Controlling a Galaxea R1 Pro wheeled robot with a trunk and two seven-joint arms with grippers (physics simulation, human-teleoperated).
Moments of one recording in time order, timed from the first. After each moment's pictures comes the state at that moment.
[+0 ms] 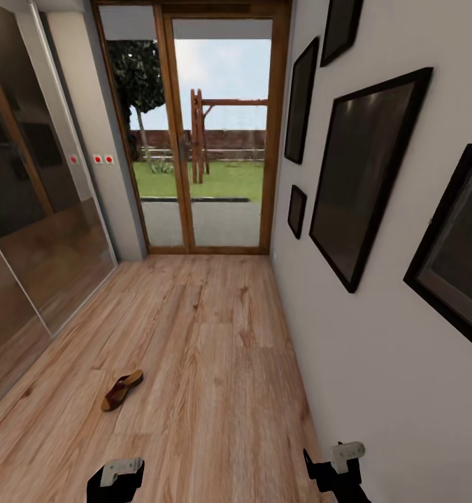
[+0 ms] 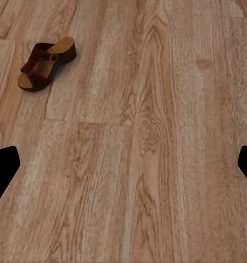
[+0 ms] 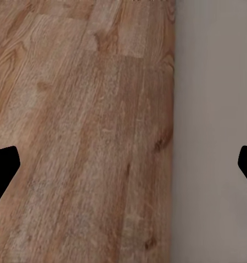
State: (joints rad) left arm -0.36 0.08 0.06 -0.21 0.03 -0.43 0.00; right arm -0.15 -0.07 0.12 -0.76 0.01 -0.22 0.01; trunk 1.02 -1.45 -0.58
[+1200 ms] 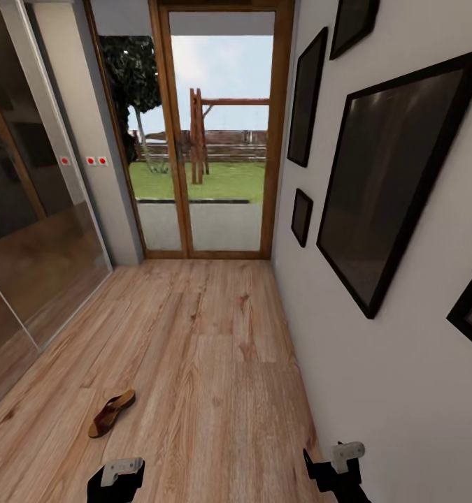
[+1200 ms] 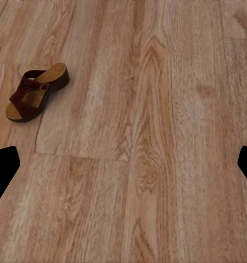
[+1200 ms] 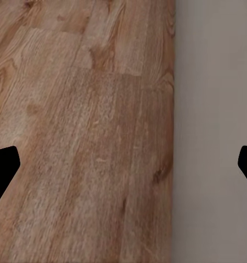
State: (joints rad) left arm -0.36 0.07 0.06 -0.21 0.03 -0.43 0.00; right arm -0.15 -0.07 0.12 -0.76 0.01 -0.22 0.01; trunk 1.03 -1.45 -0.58
